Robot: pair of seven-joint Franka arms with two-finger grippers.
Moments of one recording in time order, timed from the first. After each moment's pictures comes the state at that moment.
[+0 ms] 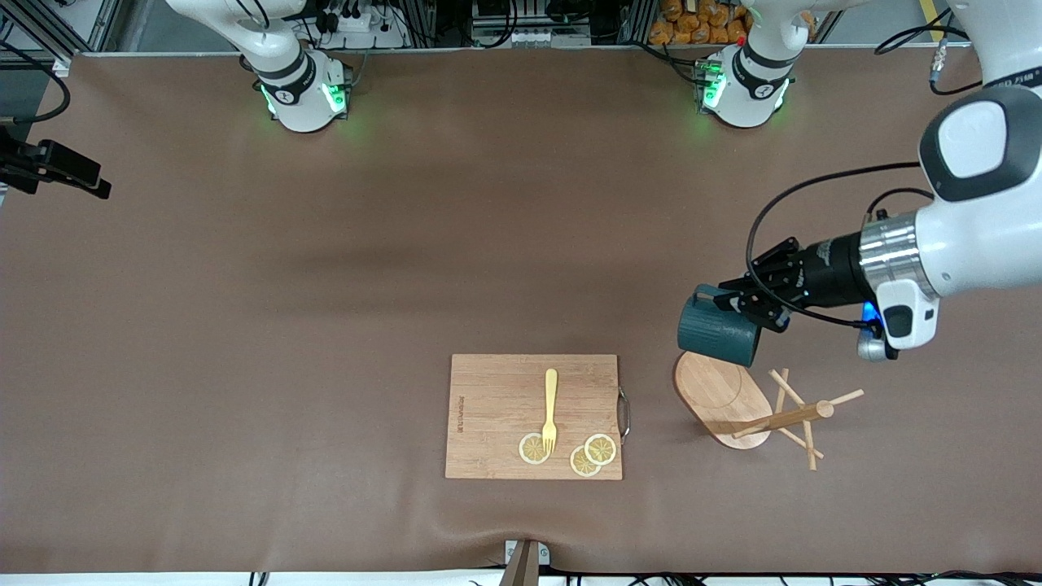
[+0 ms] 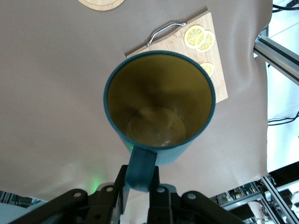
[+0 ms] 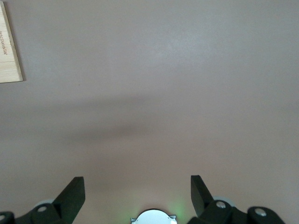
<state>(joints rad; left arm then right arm) 0.05 0.36 -0.23 -1.39 -0.60 1.72 -1.12 0.01 0.01 -0.07 -1.47 0.01 1.37 0.03</state>
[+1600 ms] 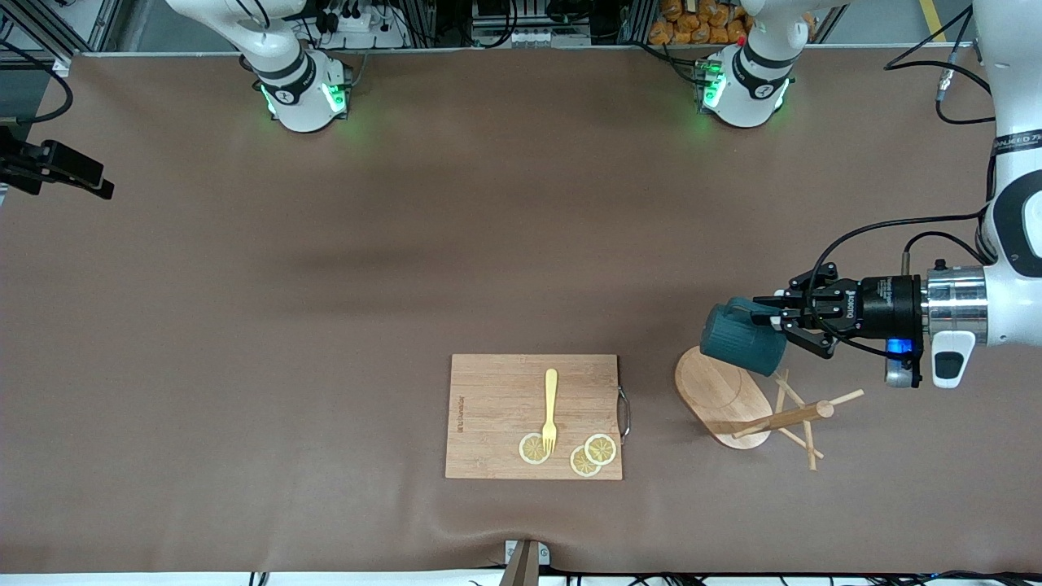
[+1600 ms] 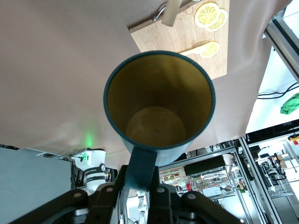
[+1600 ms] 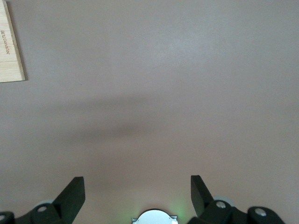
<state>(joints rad) 0.20 0.47 -0.24 -1.39 -0.83 1.60 -1.00 0.01 0.01 -0.07 -1.47 0.01 1.37 0.03</state>
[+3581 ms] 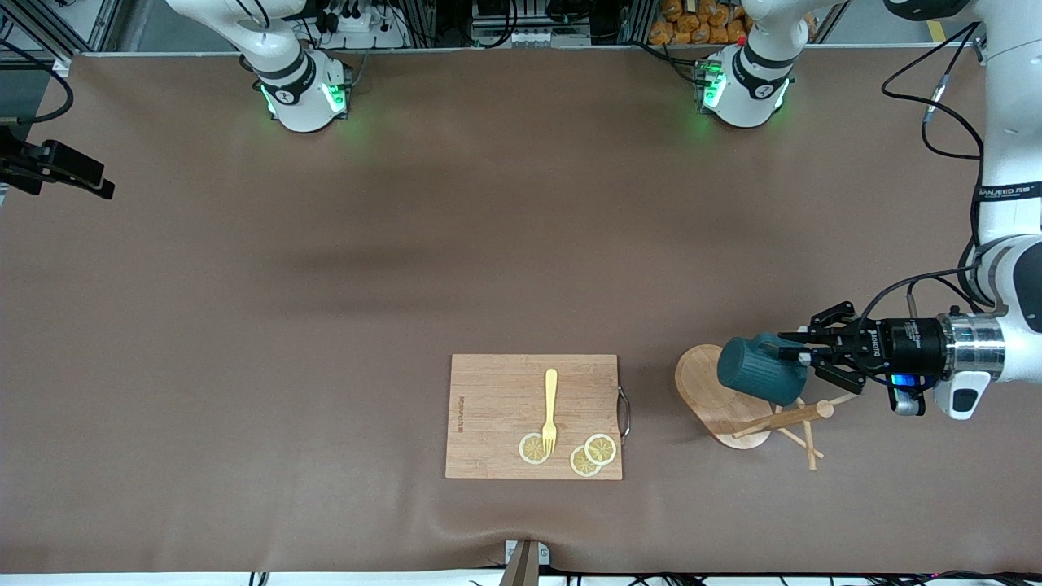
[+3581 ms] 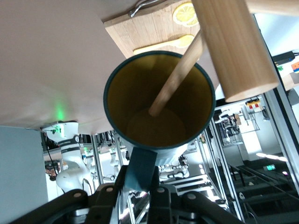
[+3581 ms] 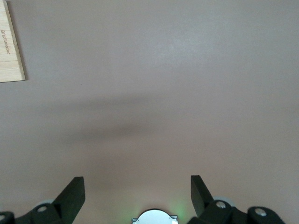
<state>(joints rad) 0.33 0.65 -0.23 -1.36 -1.04 1.55 -0.85 0.01 0.01 -0.07 -1.47 0.01 1.37 0.03</state>
